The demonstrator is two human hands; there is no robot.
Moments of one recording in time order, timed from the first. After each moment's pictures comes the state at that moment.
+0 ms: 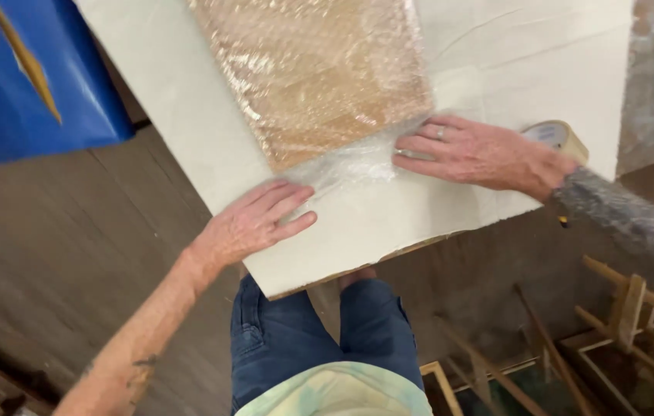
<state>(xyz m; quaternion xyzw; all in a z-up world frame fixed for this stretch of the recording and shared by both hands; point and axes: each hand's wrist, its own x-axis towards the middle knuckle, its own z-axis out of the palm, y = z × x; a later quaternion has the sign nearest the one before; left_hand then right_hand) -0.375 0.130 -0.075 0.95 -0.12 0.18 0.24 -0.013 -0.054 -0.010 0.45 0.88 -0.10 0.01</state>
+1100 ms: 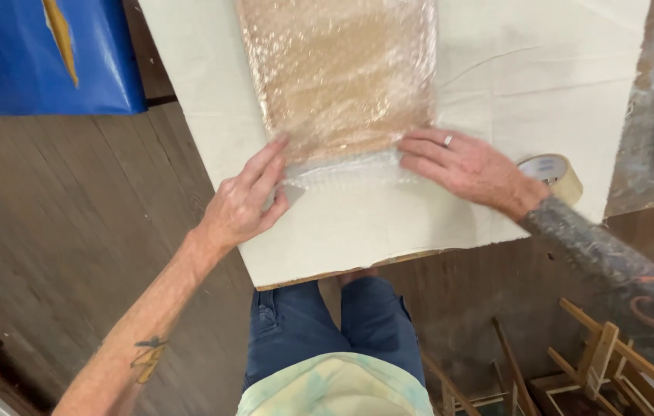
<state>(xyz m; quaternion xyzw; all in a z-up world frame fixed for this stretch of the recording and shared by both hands) -0.365 0.127 -0.037 0.89 0.12 0.24 0.36 -0.021 -0.061 -0.053 0.51 0.84 -0.11 -0.14</state>
